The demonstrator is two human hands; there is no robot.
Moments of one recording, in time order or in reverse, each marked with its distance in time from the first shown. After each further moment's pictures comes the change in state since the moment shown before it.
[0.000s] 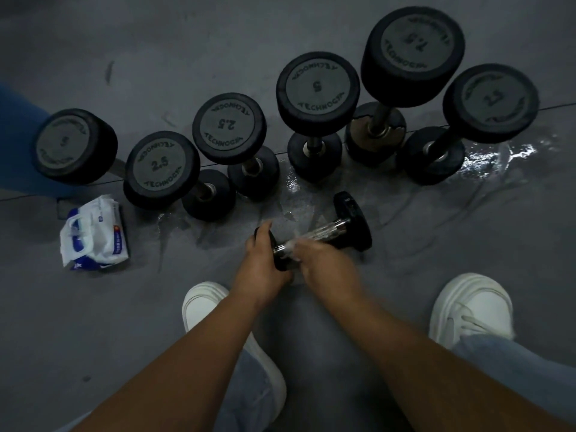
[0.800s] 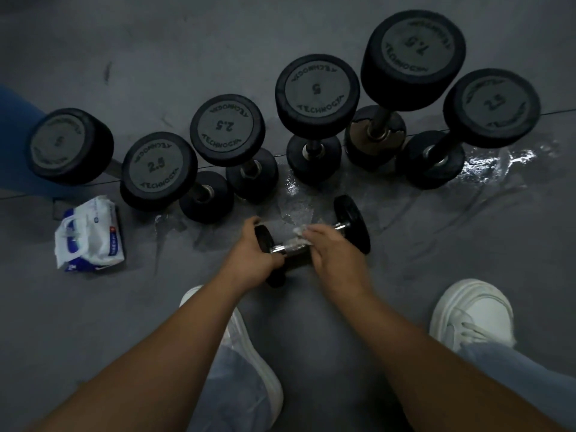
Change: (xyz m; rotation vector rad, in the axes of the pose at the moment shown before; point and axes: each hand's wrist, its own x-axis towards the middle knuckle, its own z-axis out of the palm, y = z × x) left_hand 0.017 0.011 -0.024 -0.060 -0.040 -0.087; right_hand 0.000 0.011 -0.005 0.073 0.220 -0.031
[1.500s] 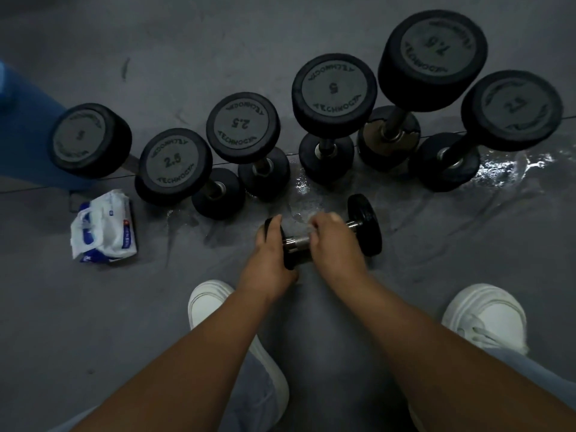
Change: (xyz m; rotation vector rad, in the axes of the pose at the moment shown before) left_hand -0.015 -0.009 0.018 0.203 0.051 0.124; right_hand 0.035 -0.021 0.007 -0.103 -0.104 0.134
